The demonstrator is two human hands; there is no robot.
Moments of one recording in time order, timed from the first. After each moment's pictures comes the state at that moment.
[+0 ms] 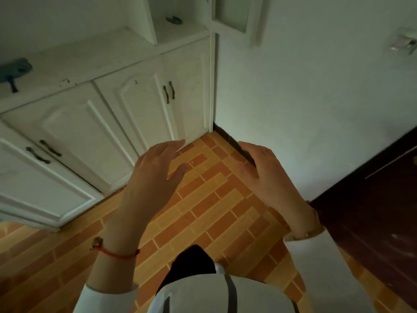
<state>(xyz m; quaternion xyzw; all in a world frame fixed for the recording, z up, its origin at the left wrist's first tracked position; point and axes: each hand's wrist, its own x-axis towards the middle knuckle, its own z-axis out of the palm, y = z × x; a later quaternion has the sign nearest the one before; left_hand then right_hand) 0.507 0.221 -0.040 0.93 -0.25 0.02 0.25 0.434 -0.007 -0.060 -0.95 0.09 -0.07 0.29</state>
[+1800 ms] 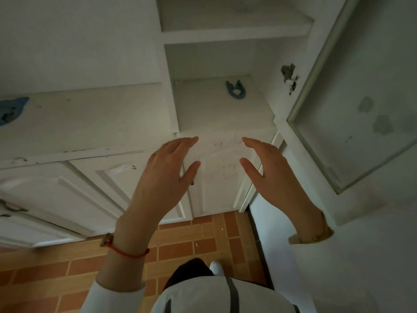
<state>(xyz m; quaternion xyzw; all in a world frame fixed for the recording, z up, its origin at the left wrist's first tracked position) 1.138 -0.043 -0.029 0.97 -0.03 0.10 0.23 1.185 -0.261 -0.047 -0.93 -0.17 -0.02 0.32</state>
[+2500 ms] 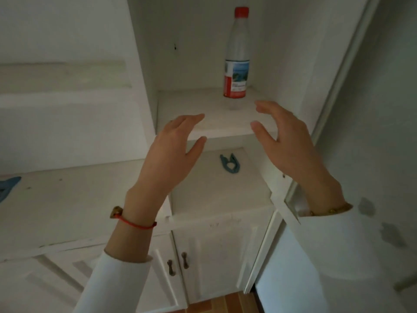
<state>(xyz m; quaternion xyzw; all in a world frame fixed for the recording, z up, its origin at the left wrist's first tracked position) 1.320 -0.039 0.089 0.92 -0.12 0.29 0.25 1.350 -0.259 0.106 -0.88 -0.21 -0.26 0.34</state>
